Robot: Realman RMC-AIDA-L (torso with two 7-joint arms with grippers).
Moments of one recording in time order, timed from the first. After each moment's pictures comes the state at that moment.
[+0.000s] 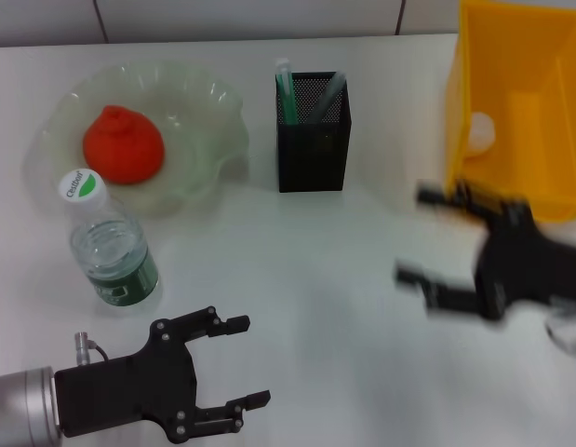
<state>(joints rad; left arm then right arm) -0.21 -2.07 1.24 0.46 1.53 1.58 -0.64 0.18 2.07 -1.18 -0.72 -1.37 -1.61 0.93</state>
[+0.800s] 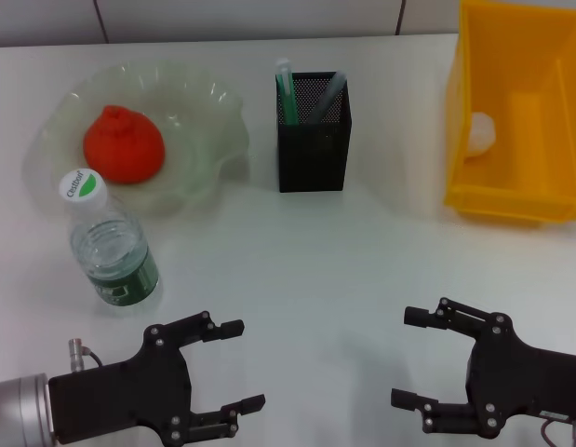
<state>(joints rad) -0.19 -2.06 1.23 0.46 1.53 1.58 -0.64 0.19 2.08 -1.07 -0.47 -1.63 -1.67 0.71</state>
